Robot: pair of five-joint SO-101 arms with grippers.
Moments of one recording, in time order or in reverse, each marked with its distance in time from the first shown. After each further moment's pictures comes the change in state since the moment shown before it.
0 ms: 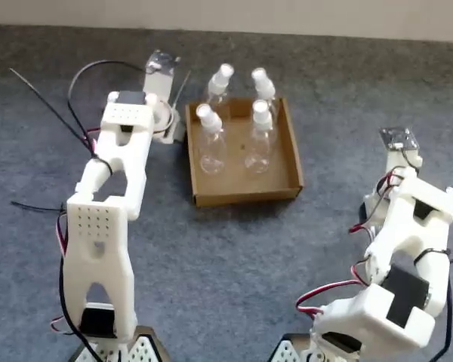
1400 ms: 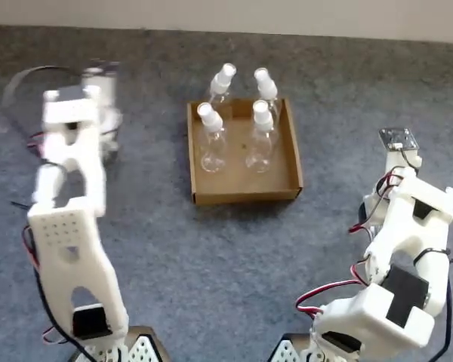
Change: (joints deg) left arm -14.2 -6.3 1.3 19.3 0.3; right arm 0.0 0.0 0.0 0.0 0.0
